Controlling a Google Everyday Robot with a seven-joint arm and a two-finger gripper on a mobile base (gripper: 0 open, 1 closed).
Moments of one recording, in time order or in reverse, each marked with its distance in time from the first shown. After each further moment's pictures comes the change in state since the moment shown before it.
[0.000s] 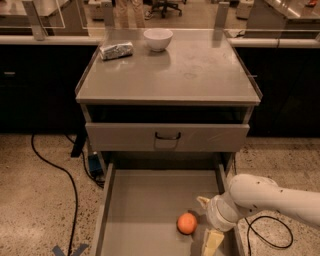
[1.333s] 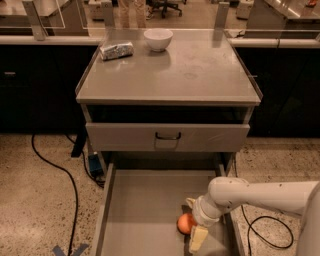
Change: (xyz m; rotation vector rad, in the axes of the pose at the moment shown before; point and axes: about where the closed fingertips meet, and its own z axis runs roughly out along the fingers) arm 0.008 -0.038 0.089 -0.031 0.011 -0.019
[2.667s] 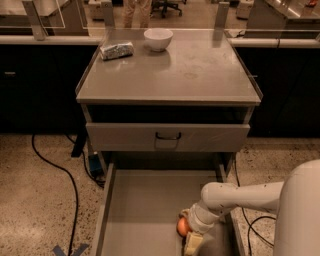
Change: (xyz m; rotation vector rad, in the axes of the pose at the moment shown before) arm 0.003 0.016 0.047 -0.095 0.008 -0.004
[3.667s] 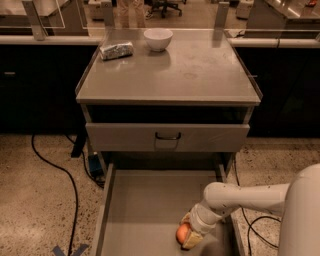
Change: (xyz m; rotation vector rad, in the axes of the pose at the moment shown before) arm -0.001 0.002 -0.002 -0.007 -0.023 0.006
